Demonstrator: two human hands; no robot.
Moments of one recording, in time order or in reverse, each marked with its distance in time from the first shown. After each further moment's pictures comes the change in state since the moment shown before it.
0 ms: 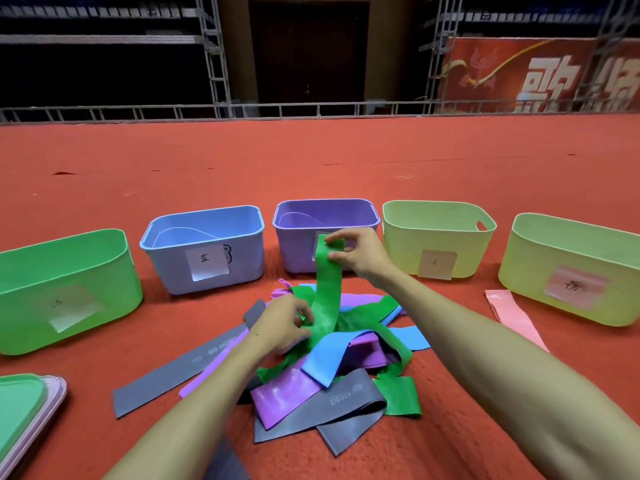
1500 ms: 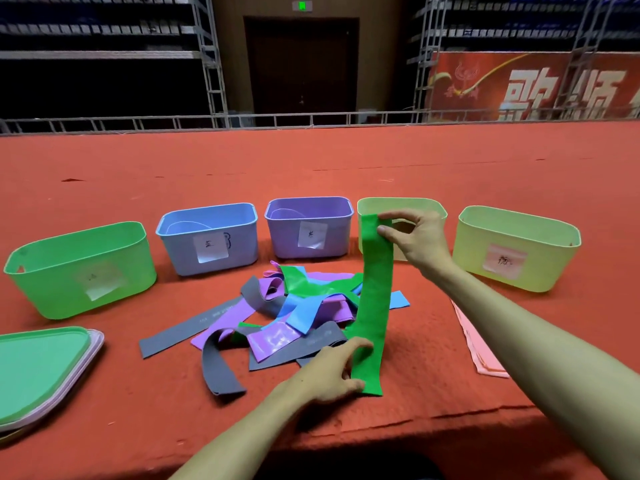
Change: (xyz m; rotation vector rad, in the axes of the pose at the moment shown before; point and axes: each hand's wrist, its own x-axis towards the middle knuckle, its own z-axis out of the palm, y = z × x) left_hand -0.126 0.090 0.087 -0.108 -0.285 0.276; right_hand -0.143 -0.064 -0.123 0.046 0.268 -0.189
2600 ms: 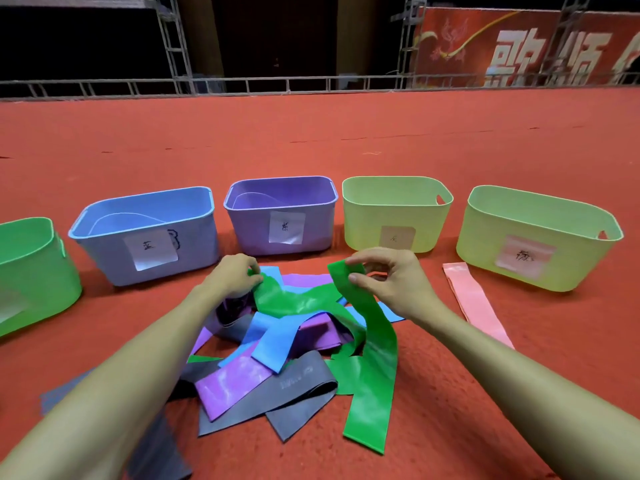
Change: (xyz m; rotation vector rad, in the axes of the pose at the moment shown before) left_hand 0.133 -0.143 -0.152 0.339 0.252 -0.382; right_hand 0.000 0.093 0.036 -0.074 -0.203 -0.018
